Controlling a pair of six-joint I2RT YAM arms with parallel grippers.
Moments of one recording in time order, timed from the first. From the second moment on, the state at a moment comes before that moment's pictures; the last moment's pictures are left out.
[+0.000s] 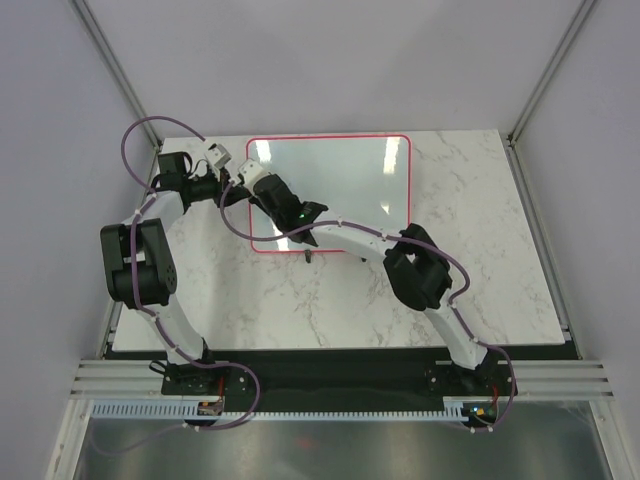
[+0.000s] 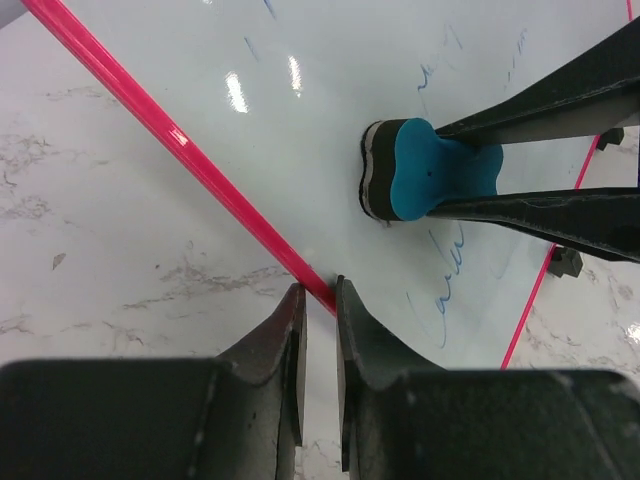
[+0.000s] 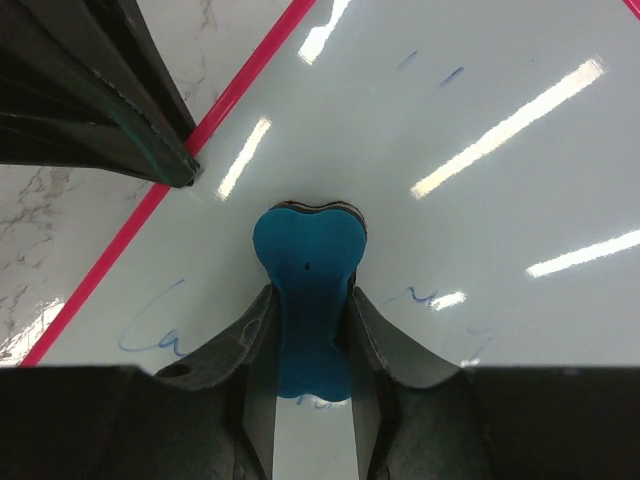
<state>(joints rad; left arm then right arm) 0.15 1.84 1.25 -0.13 1.09 0.56 0.93 2.28 1.93 -0.09 0.47 -0.23</state>
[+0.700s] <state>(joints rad) 0.14 1.82 1.24 -0.12 1.08 0.59 0.80 2.09 1.62 0.05 0.62 -0.11</state>
